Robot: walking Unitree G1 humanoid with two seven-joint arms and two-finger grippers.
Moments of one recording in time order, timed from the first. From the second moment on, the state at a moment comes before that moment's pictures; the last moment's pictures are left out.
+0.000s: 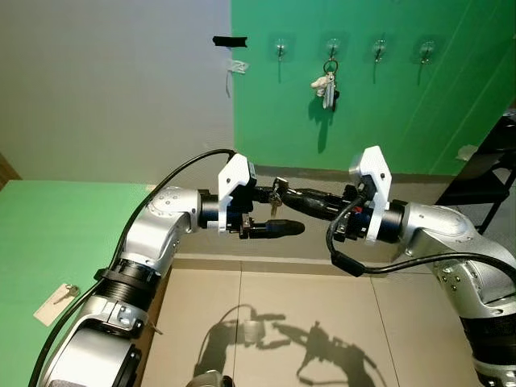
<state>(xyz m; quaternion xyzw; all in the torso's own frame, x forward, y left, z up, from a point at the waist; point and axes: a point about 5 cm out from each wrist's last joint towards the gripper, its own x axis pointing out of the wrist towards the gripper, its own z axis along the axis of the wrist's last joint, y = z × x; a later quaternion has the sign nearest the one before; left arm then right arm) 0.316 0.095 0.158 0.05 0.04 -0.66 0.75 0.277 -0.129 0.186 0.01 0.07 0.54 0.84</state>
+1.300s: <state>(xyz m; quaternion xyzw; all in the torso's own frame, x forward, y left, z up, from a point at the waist) 0.317 0.098 0.157 0.02 0.05 -0.67 0.74 0.278 -0.123 0.185 0.01 0.07 0.54 0.84</state>
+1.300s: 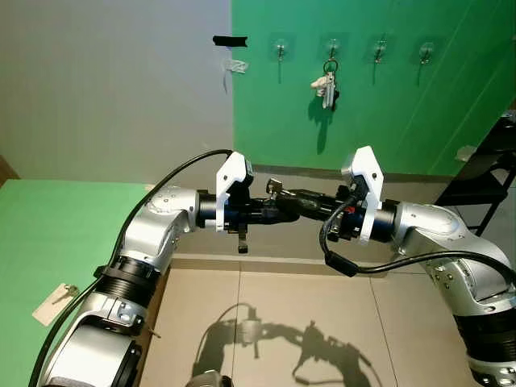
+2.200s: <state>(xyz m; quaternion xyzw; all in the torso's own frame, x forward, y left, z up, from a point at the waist) 0.316 0.100 0.157 0.02 0.06 -0.67 0.74 0.280 -0.120 0.184 0.00 0.07 0.54 0.84</state>
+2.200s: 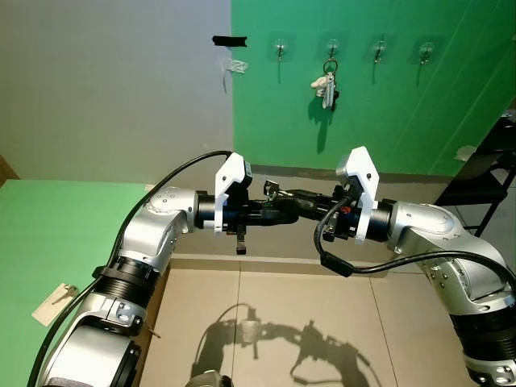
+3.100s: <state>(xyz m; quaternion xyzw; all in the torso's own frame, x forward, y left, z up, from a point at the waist) 0.310 0.093 0.156 0.02 0.06 -0.69 0.72 0.299 -0.128 0.179 -0.05 0.06 0.45 0.89</state>
